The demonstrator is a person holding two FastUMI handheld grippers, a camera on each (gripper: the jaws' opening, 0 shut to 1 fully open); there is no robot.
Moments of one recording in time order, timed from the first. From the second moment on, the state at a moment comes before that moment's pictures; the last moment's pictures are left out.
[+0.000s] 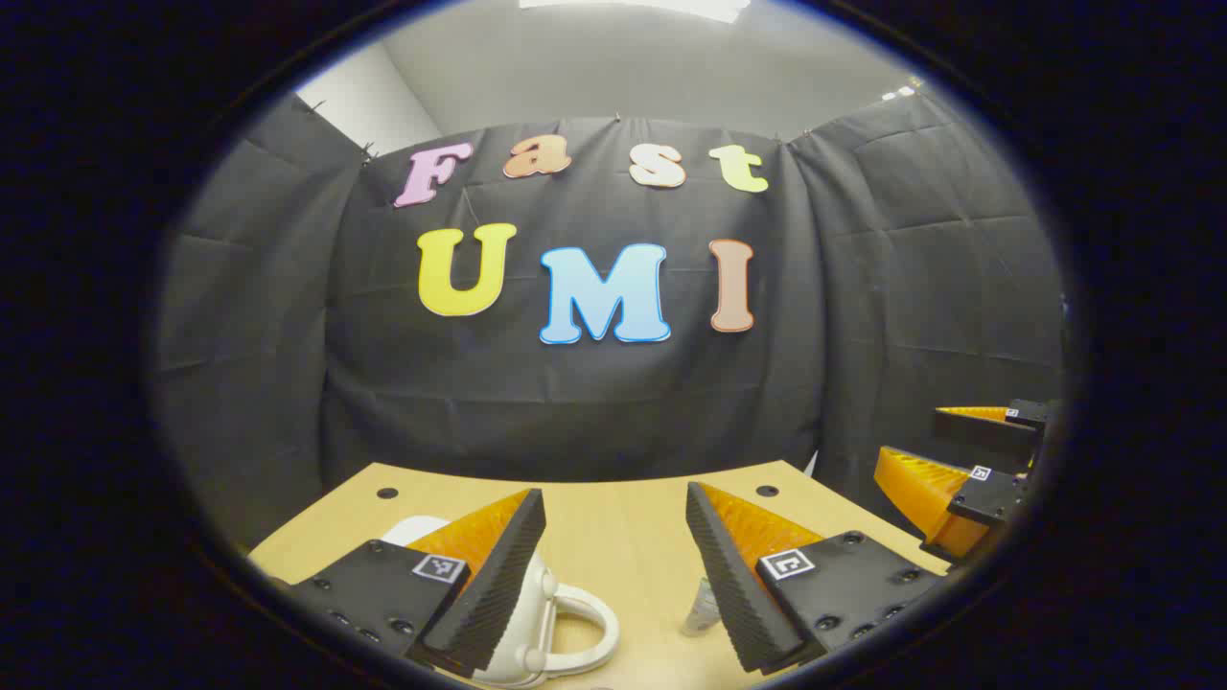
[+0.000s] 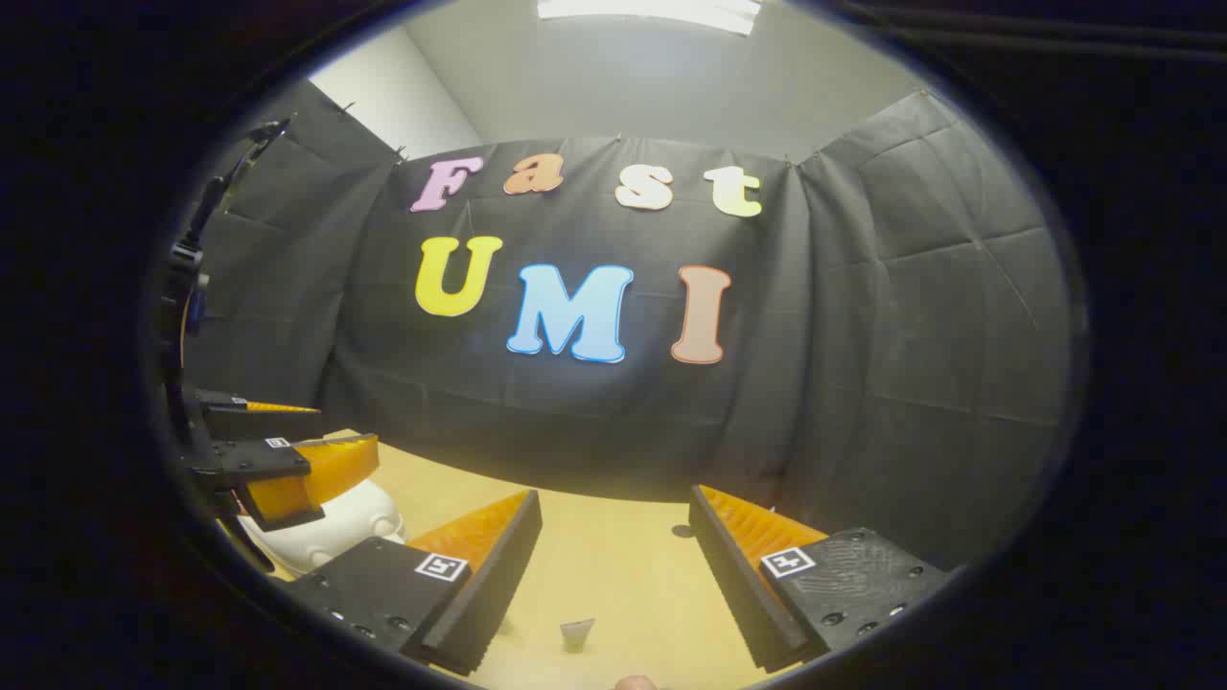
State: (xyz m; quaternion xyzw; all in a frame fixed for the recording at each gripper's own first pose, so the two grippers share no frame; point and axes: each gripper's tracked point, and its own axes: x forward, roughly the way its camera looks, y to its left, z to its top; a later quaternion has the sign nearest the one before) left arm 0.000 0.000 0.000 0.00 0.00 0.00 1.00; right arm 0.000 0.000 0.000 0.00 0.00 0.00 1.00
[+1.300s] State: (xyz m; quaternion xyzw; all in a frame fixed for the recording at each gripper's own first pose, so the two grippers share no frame) left arm -0.175 -0.016 -0.075 -0.09 0.49 0.02 0.87; right arm 0.004 -0.029 -0.024 0.03 0.01 0.06 1.00
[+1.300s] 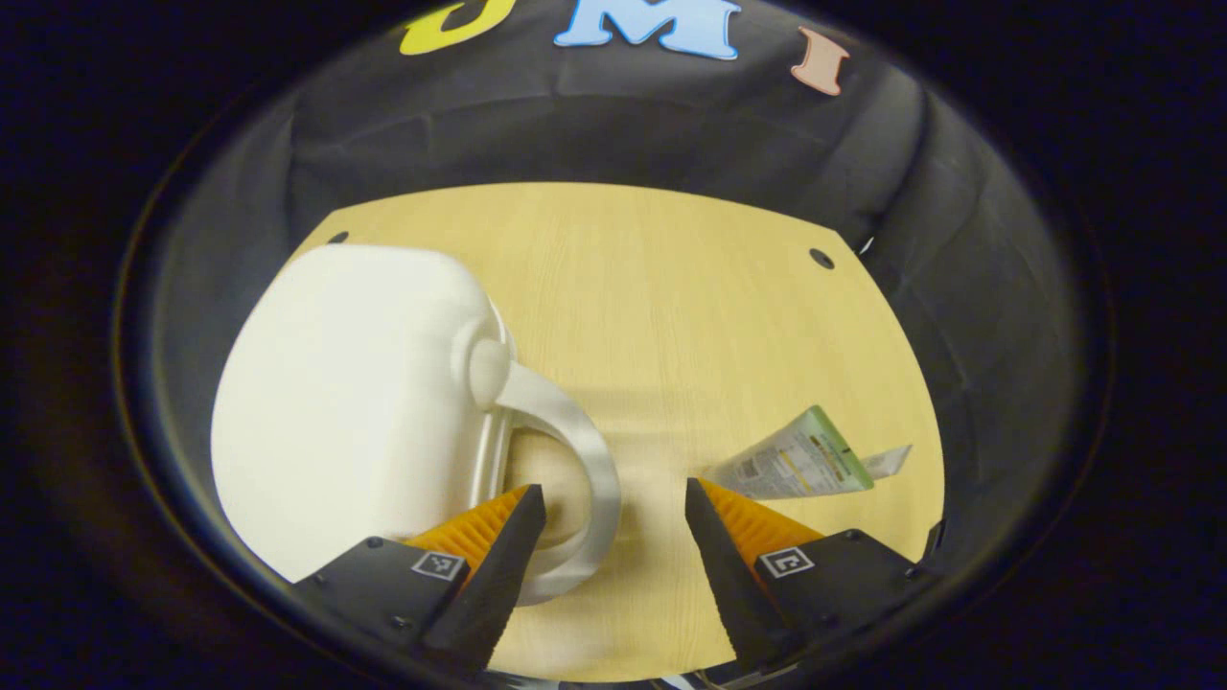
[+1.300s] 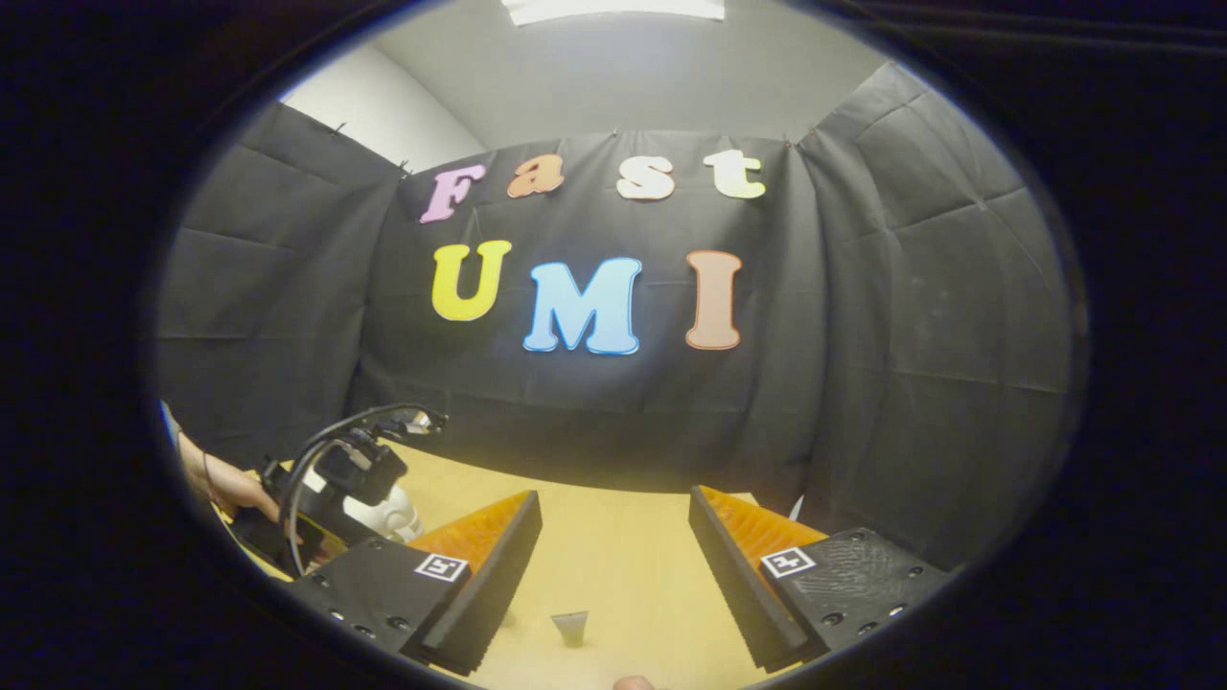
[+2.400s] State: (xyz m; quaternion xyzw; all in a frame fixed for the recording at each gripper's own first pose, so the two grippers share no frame) left arm -0.279 0.238 0.412 -0.12 0.45 -0.05 0.89; right arm -0.012 0.017 0.021 0.01 0.00 -0.05 1.00
